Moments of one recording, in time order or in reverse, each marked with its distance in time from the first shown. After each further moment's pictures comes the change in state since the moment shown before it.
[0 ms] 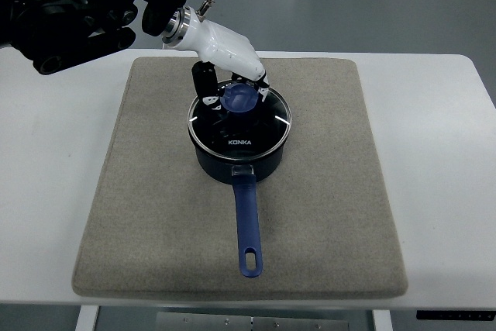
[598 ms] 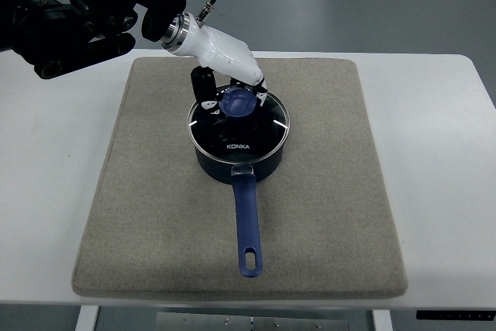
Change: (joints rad) left arm 0.014 -0.002 0.011 0.000 0.003 -0.001 0.000; right arm 0.000 0.000 0.000 0.000 0.000 0.000 0.000
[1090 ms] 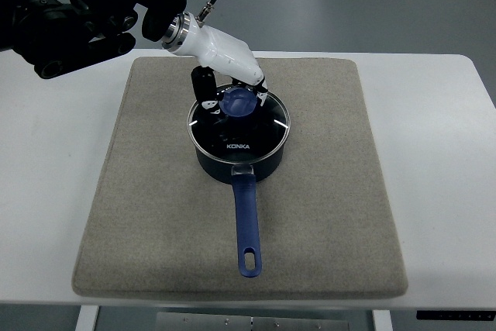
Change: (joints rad) left arm -0.001 0.000 0.000 -0.002 -0.004 0.005 0.000; right arm 0.000 0.000 0.000 0.000 0.000 0.000 0.000
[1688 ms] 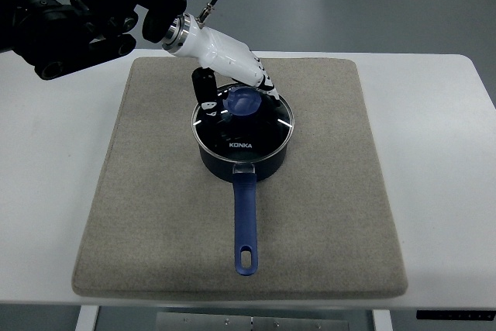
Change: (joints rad) left arm 0.002 0.000 0.001 -0.001 -0.012 0.003 0.000; right arm 0.000 0.000 0.000 0.000 0.000 0.000 0.000
